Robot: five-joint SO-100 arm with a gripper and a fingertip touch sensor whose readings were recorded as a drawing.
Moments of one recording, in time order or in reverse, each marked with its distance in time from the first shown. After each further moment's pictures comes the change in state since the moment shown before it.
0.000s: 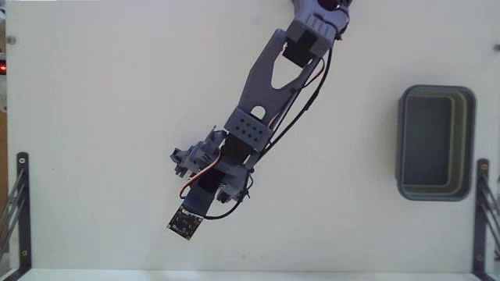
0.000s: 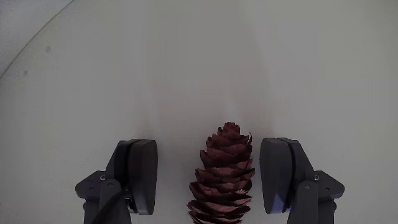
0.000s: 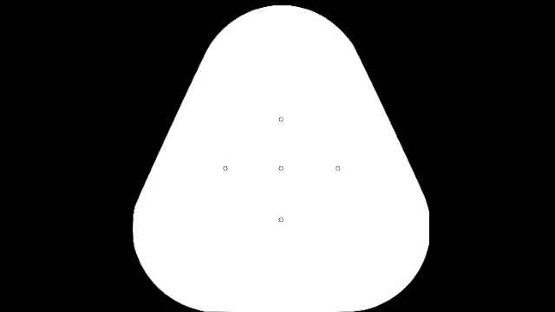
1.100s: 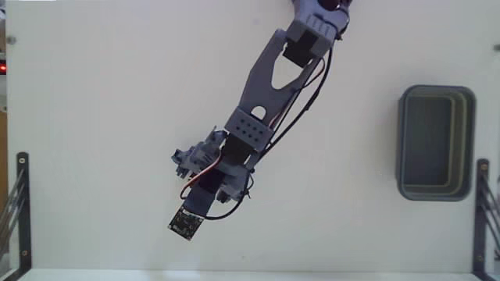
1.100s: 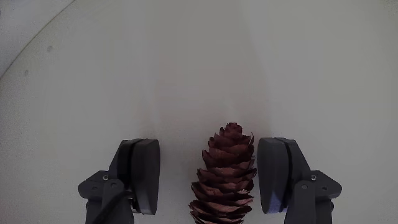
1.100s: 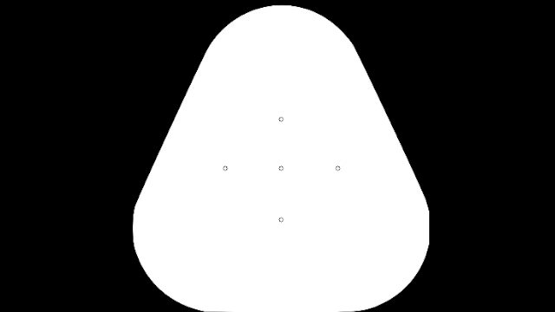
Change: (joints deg) arm -0.1 0.0 0.0 0.0 0.0
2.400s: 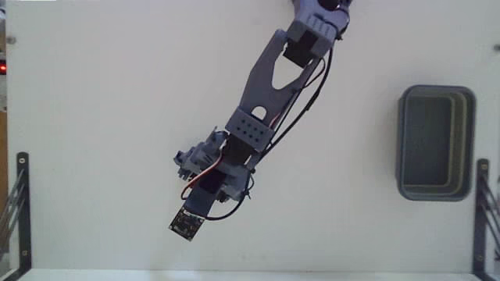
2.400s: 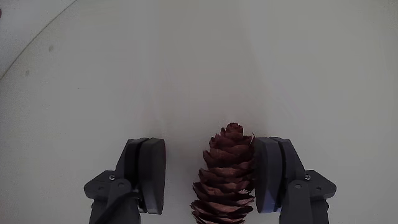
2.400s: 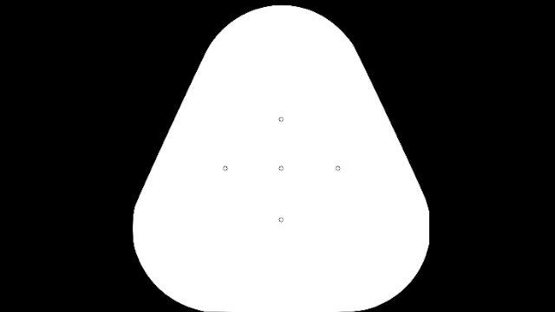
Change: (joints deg) arm -0.2 0.0 0.0 0.0 0.1
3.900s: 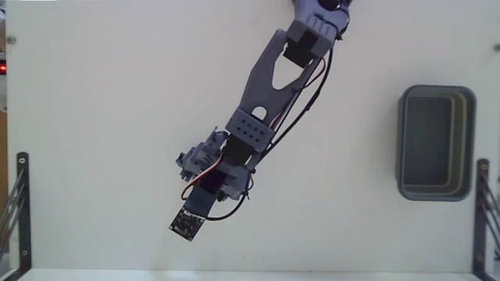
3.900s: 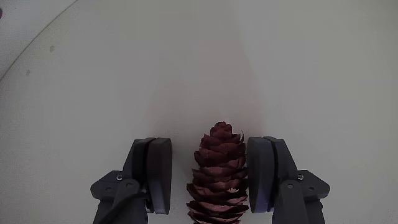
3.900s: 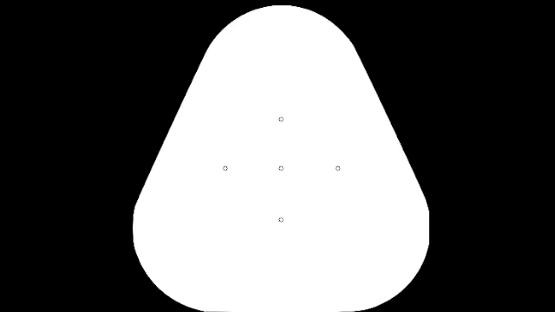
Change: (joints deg) arm -0.1 0.0 0.0 0.0 0.0
